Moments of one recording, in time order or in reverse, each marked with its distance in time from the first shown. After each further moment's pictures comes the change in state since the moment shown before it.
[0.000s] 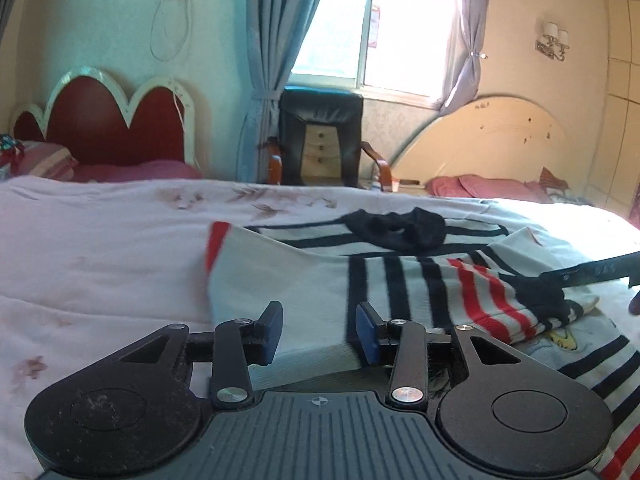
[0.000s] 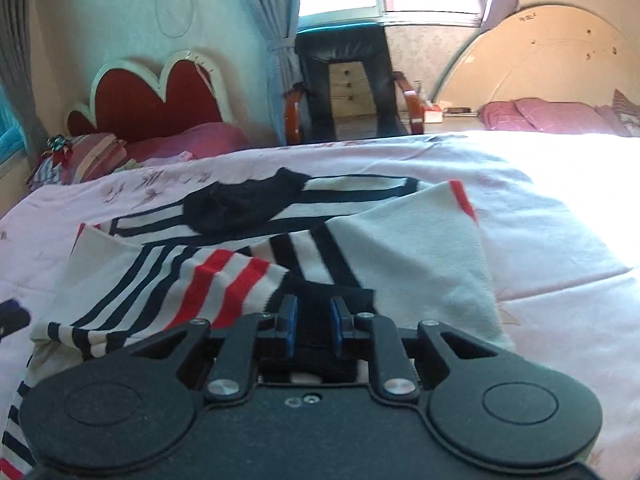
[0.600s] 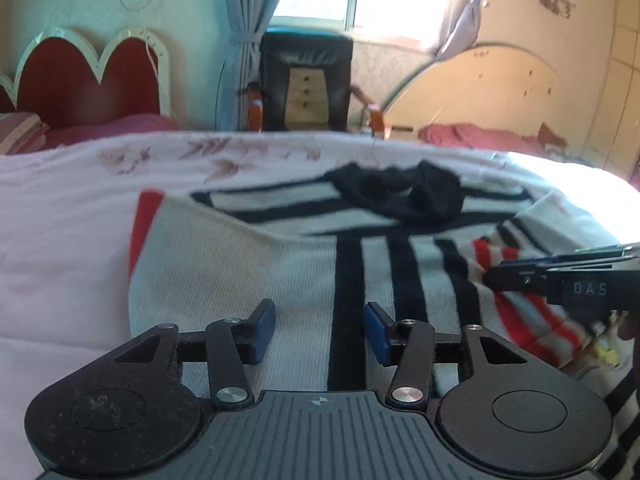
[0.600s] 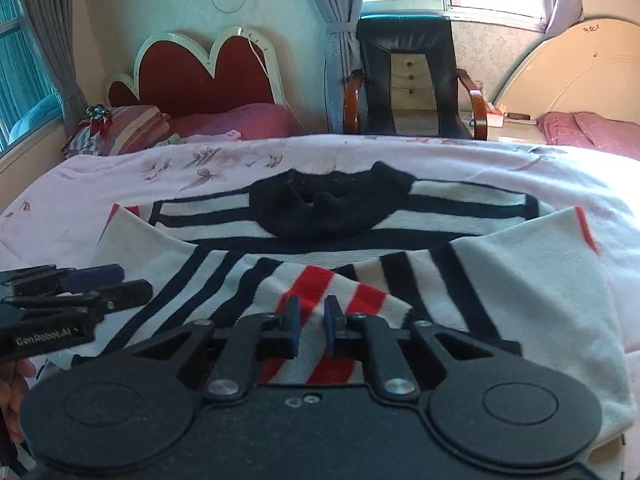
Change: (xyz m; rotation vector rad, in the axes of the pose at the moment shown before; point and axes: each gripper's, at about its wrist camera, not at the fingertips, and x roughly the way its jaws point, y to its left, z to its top) left arm 0.095 -0.014 0.008 0.037 0.140 -0.007; right arm 0.065 0.058 0.017 -0.085 0.043 0.095
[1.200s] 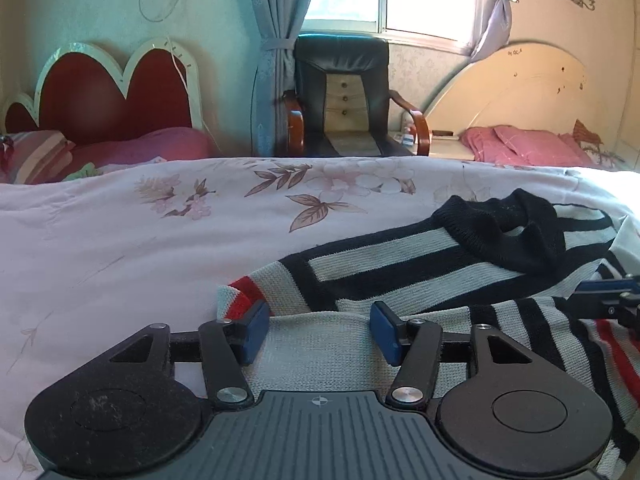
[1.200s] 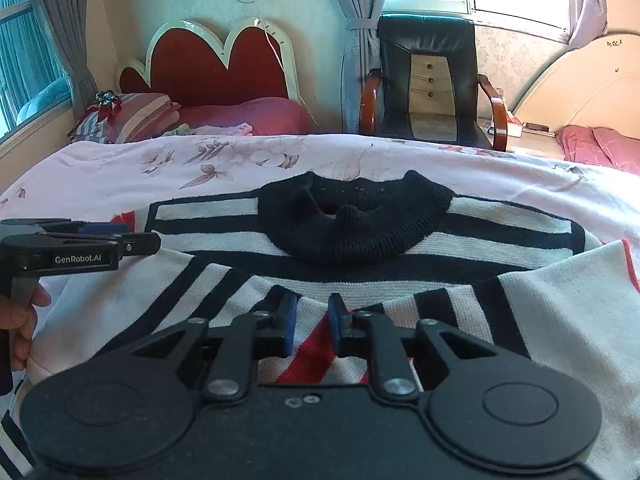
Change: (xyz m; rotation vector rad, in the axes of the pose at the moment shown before) left arm 0.039 0.060 0.044 0.034 -0.004 0.113; right arm 0.028 0.010 0.016 -0.052 -0.012 0.028
